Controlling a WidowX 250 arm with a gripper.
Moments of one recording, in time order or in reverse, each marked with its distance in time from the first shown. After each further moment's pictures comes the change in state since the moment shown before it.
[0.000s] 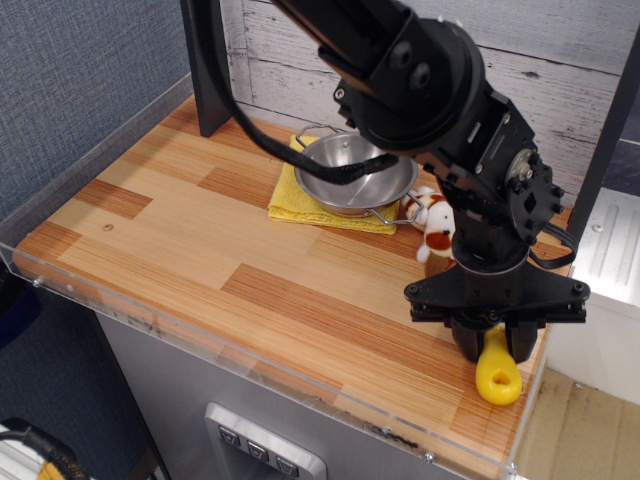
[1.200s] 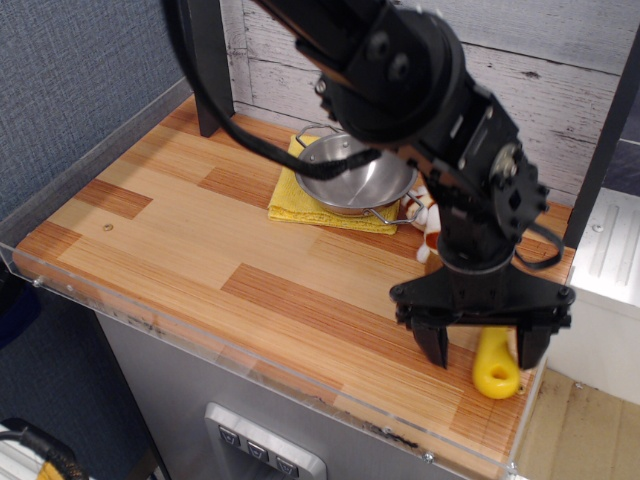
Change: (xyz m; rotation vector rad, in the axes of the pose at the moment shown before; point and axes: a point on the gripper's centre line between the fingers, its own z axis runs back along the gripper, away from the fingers) arm 0.002 0.008 0.004 0.008 -0.008 0.009
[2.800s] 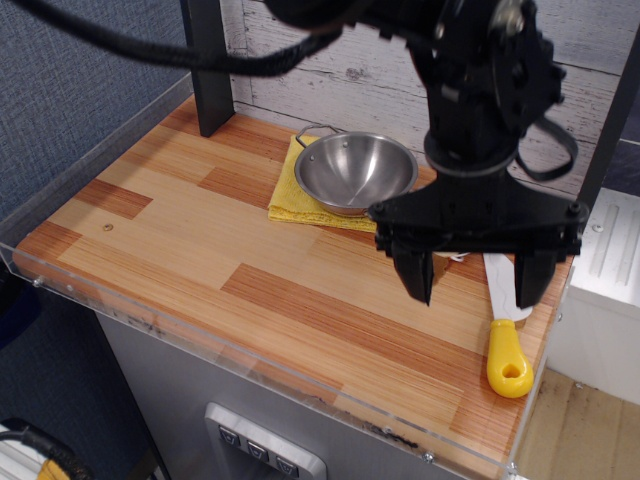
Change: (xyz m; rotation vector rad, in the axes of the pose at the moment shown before) arm 0.001 -0.001 0.075 0.016 -0.030 -0.046
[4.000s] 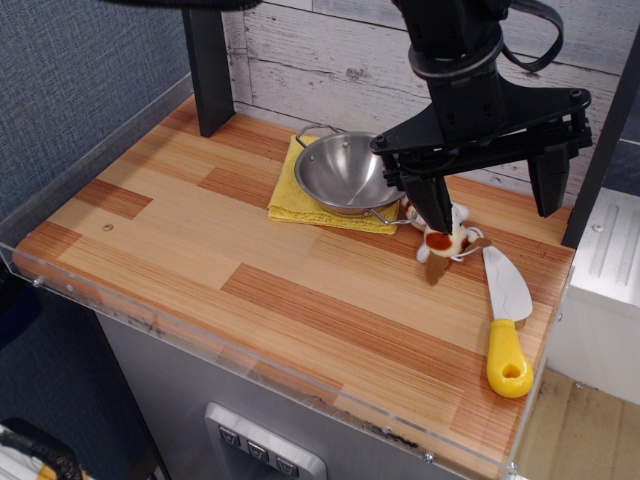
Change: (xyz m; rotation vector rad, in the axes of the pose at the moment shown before) arm 0.036 -0.007 0.030 -0.150 -0.020 0.115
